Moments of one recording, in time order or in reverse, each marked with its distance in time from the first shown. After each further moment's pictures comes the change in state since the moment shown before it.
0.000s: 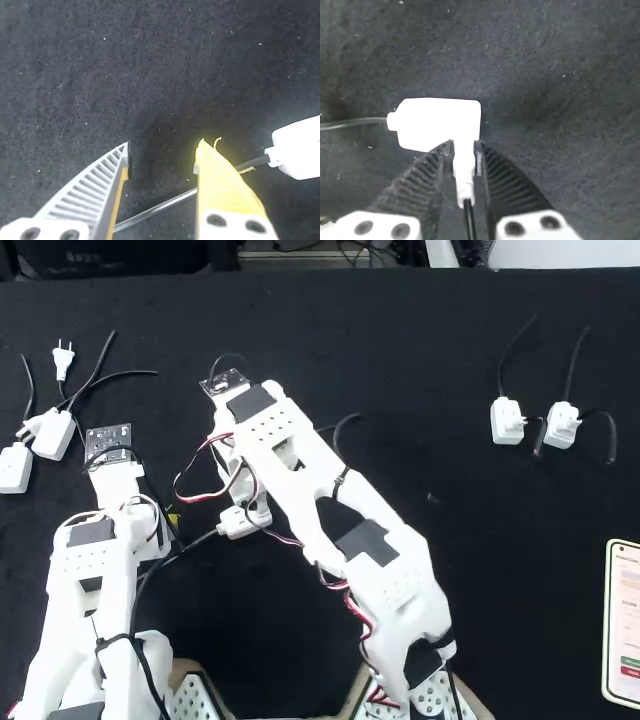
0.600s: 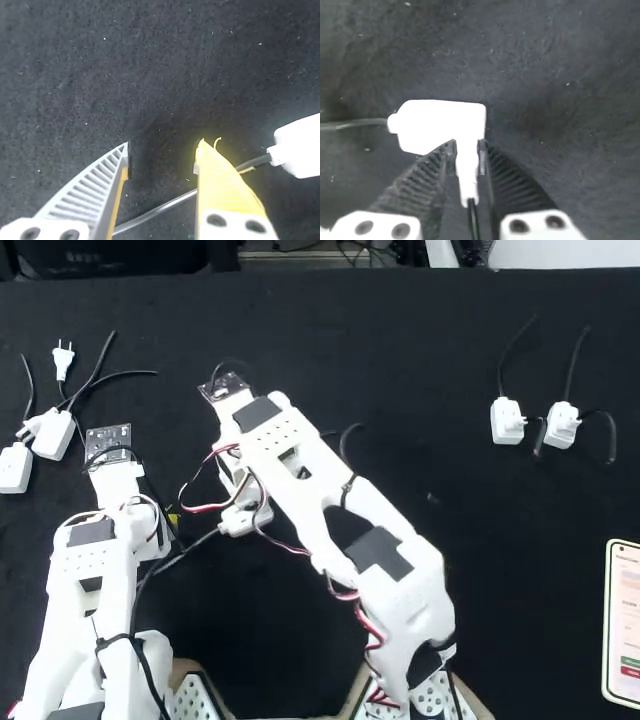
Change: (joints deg) left arm 0.0 0.0 0.0 0.0 0.0; right arm -0.4 -7.5 10.2 -7.6 3.1
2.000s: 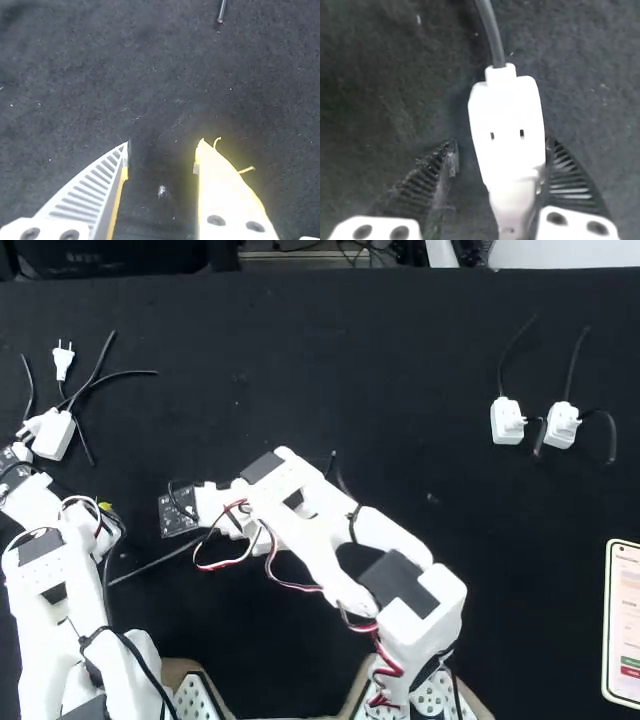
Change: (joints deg) left arm -18.1 0.0 -1.6 -1.5 17.6; right arm -3.9 -8.6 28.9 -22.1 66.8
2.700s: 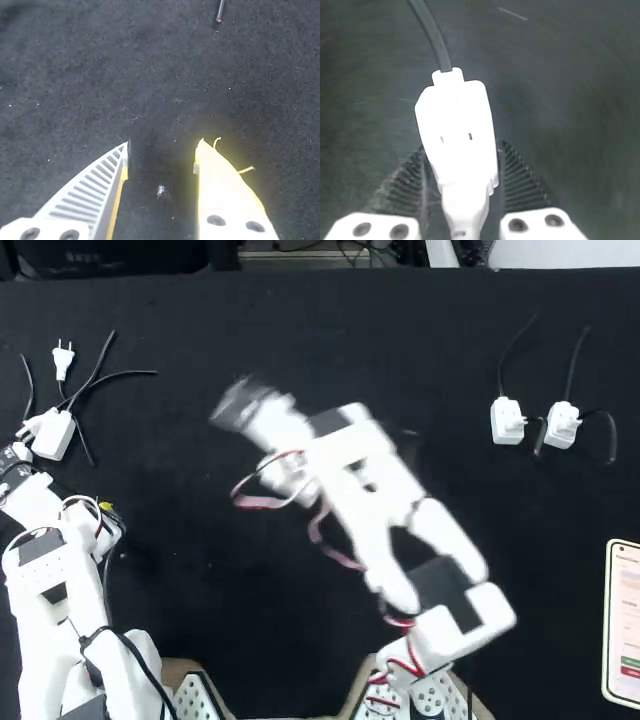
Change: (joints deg) left arm 0.3 0.0 0.0 0.0 0.0; right arm 20.4 -12.0 -3.5 4.8 -33.9
